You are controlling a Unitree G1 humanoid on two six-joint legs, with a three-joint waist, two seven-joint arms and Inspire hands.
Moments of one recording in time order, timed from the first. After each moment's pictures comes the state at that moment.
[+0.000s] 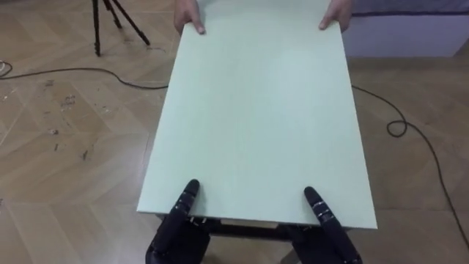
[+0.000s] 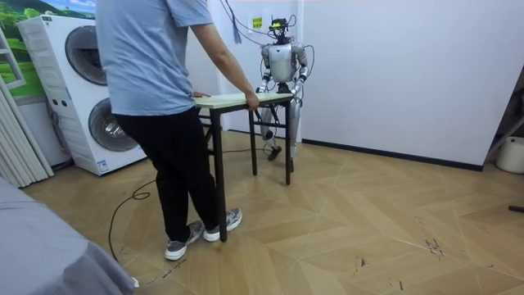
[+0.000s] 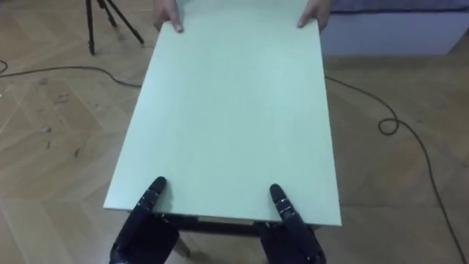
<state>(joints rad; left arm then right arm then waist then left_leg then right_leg) 0.43 0.14 -0.23 0.14 -1.27 0.00 -0.21 0.41 -0.18 0.19 0.19 1.28 0.07 0.33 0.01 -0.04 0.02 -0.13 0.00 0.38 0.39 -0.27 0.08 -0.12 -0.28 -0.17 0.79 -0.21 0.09</state>
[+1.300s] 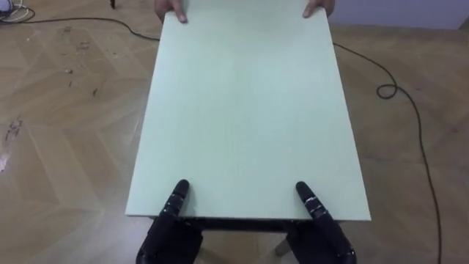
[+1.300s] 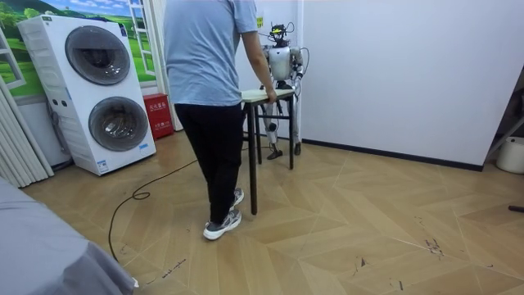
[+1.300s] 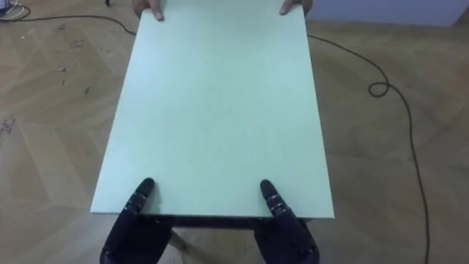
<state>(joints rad) 0.45 0.14 -0.23 0.11 -1.27 -0.01 -0.23 0.39 -0.22 0.26 0.18 1.29 0.00 0.33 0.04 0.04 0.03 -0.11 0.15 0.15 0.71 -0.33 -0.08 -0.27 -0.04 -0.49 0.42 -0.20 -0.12</state>
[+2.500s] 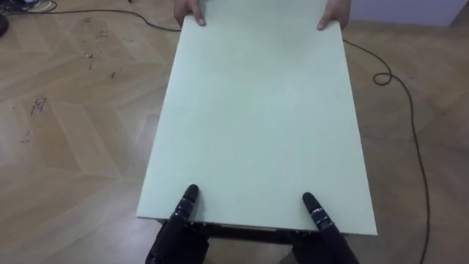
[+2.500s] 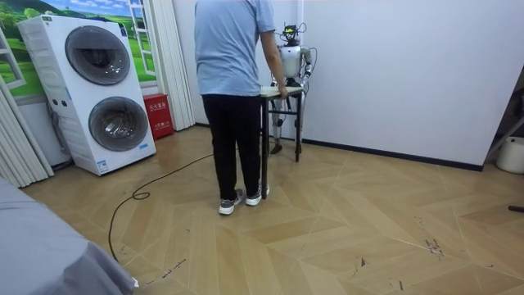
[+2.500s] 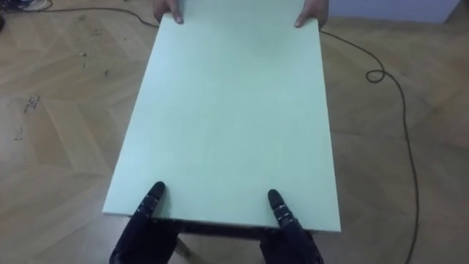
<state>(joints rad) 0.46 0.15 -0.30 0.16 -1.24 -0.07 -0.20 0.45 -0.22 0.27 0.22 1.31 -0.03 0.34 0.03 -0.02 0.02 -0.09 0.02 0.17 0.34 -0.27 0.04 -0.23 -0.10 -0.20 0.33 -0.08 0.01</state>
